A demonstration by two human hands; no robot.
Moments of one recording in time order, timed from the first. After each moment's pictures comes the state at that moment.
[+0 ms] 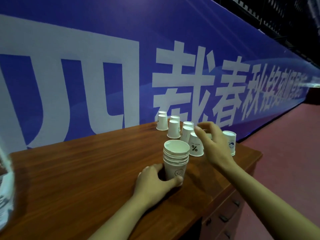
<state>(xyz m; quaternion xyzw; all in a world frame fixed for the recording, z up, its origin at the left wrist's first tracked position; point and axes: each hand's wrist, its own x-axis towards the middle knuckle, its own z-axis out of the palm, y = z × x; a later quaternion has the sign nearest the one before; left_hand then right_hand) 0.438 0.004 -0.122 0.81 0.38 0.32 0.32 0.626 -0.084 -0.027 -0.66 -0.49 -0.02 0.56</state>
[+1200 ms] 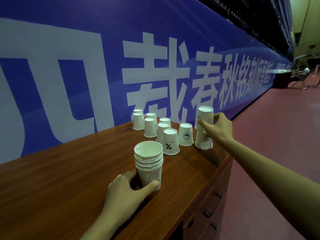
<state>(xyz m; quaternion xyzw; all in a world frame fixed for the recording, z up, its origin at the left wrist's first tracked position) 0.442 0.005 -0.125 0.81 0.36 0.32 0.33 0.790 -0.070 -0.039 -0.79 -0.31 -0.09 0.52</state>
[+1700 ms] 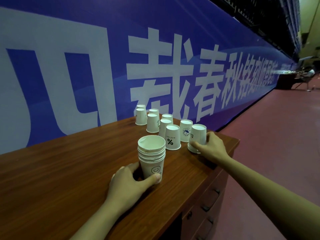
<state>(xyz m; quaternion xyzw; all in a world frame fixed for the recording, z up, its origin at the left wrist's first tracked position) 0.439 0.004 -0.122 0.81 0.36 0.31 0.33 0.762 -0.078 -0.100 -0.83 -0.38 0.00 0.42</state>
